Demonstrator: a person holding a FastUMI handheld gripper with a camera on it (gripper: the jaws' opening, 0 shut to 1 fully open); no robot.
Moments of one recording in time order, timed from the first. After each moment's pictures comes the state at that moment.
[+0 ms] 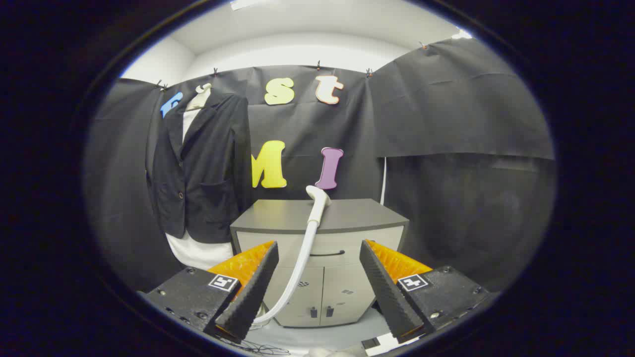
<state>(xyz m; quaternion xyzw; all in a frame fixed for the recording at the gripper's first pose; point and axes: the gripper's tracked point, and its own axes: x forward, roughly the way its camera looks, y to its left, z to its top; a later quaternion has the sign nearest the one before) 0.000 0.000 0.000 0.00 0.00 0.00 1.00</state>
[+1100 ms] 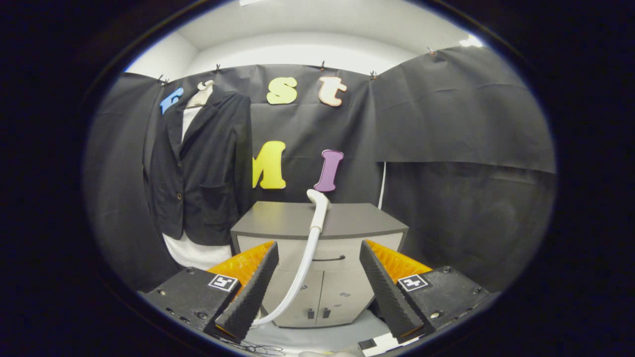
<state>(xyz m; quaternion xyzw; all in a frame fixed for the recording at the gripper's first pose) 0.019 0.011 0.024 -0.01 0.01 -0.01 1.00</state>
